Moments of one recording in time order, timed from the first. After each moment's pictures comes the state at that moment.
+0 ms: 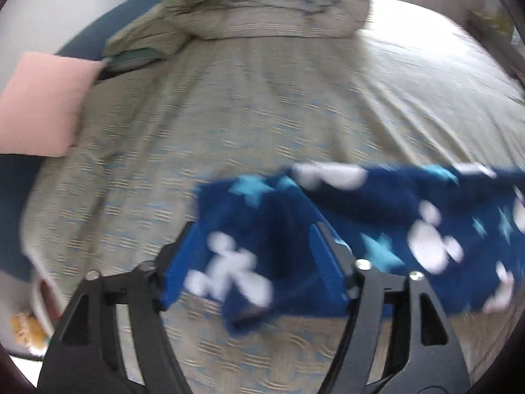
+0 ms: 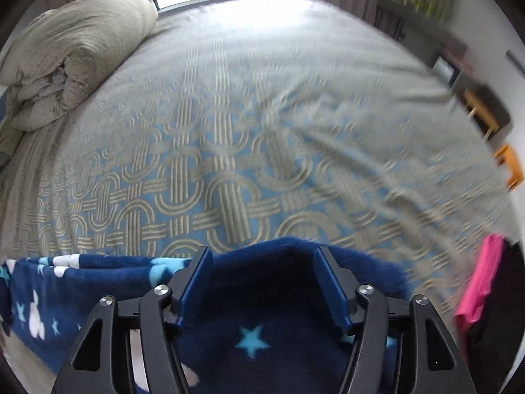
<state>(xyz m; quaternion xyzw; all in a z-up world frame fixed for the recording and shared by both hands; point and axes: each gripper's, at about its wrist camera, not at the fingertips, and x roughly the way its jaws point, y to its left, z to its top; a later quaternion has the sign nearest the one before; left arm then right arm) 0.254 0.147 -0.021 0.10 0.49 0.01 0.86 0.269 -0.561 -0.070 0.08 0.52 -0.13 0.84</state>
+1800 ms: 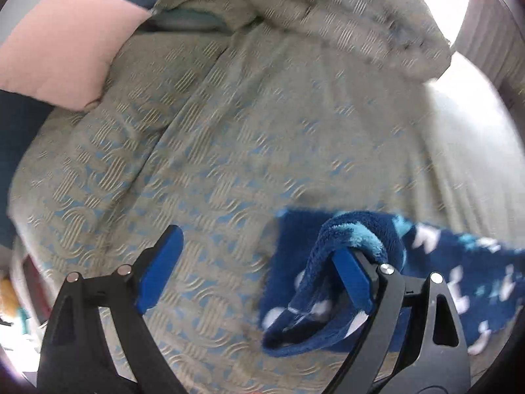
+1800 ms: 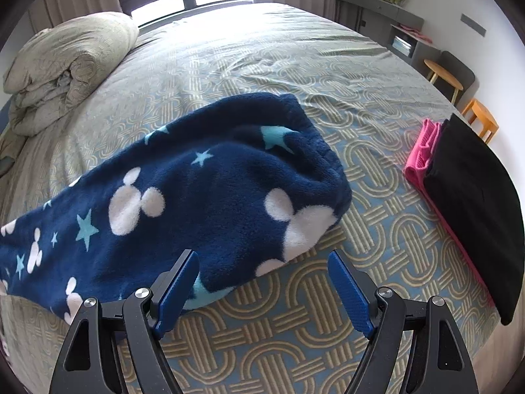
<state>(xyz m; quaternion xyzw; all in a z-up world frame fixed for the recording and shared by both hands) 0.306 0.297 -0.002 -0.04 0.50 0.07 0.86 0.096 -0.543 -0.073 0.12 0.52 -0.17 0.83</state>
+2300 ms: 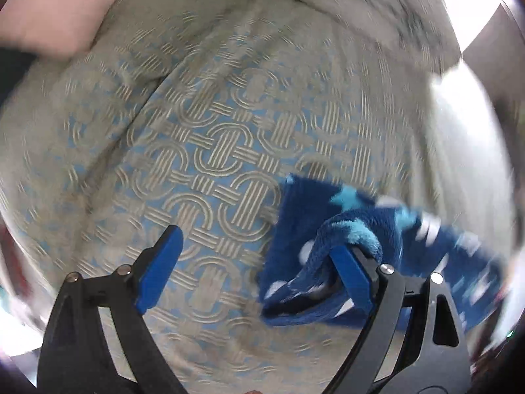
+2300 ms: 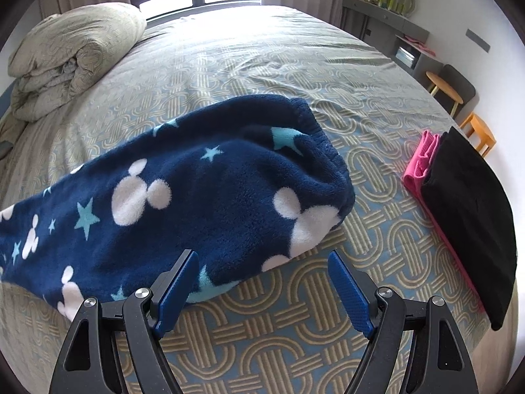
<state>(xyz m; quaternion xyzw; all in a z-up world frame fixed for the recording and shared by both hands) 0.297 0.349 -0.036 -0.16 0.56 0.05 0.81 0.097 -0.533 -0.072 0.11 0.52 -0.17 0.83</state>
